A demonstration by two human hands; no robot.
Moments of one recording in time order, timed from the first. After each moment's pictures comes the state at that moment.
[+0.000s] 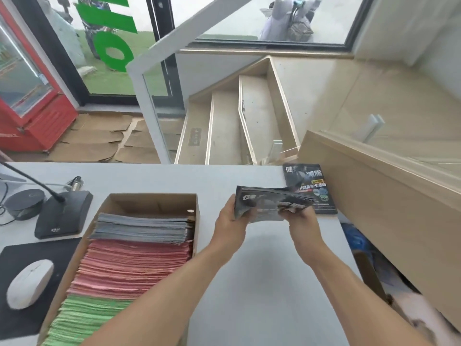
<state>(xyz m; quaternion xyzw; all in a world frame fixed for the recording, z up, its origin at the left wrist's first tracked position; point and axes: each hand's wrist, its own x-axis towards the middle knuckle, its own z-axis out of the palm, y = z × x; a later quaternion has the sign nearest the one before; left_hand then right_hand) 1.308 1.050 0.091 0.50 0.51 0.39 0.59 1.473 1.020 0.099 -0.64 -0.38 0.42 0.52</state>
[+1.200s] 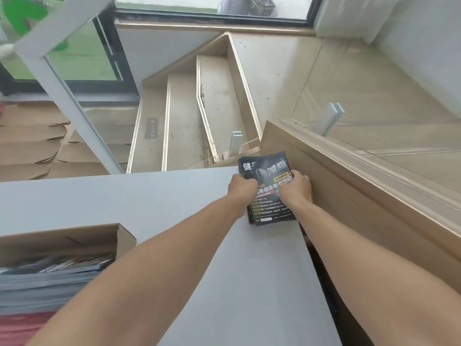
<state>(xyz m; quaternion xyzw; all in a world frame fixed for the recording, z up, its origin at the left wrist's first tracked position) 1.497 1.180 0.072 0.43 0.60 0.19 0.65 1.630 1.142 0.060 -0.89 -0.32 0.22 0.25</state>
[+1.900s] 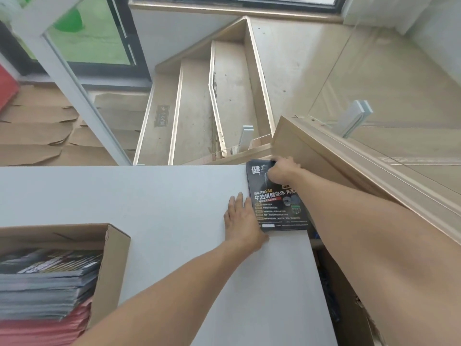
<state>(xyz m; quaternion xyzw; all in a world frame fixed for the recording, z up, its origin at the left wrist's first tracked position) 1.493 1.138 0.000 0.72 0.59 0.02 0.35 1.646 1.242 0.043 -0.84 -0.47 0.28 -0.02</state>
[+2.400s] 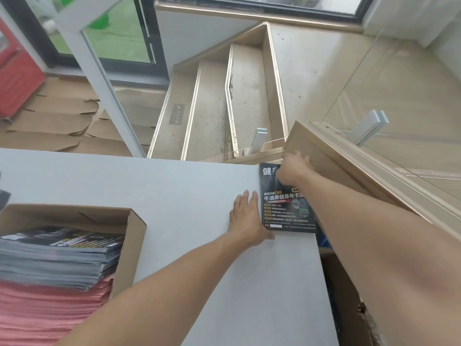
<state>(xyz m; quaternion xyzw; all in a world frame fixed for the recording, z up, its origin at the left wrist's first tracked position) 1.471 1.143 0.012 0.71 0.58 0.03 0.40 1.626 1.238 0.061 -0.83 -0.52 0.20 -0.05</state>
